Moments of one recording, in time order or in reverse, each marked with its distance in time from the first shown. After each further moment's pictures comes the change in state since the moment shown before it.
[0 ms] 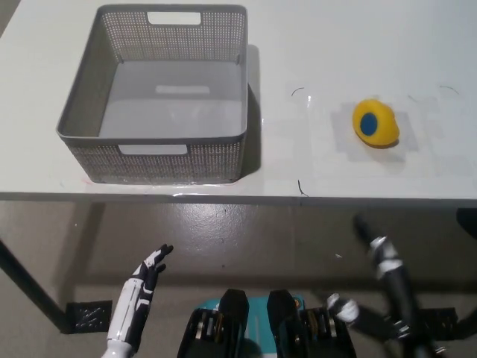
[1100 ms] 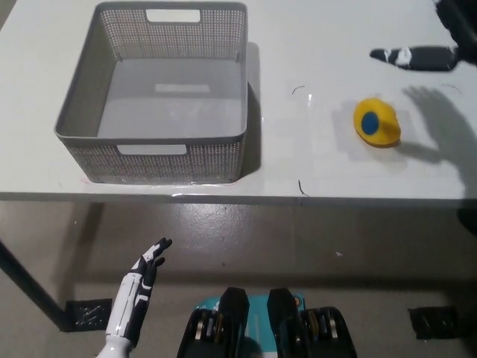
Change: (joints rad) left_arm -0.014 0.007 -0.002 0.000 -0.002 -0.010 0.003; right_arm -0.954 -0.400 0.091 0.448 -0.379 0.483 0.246
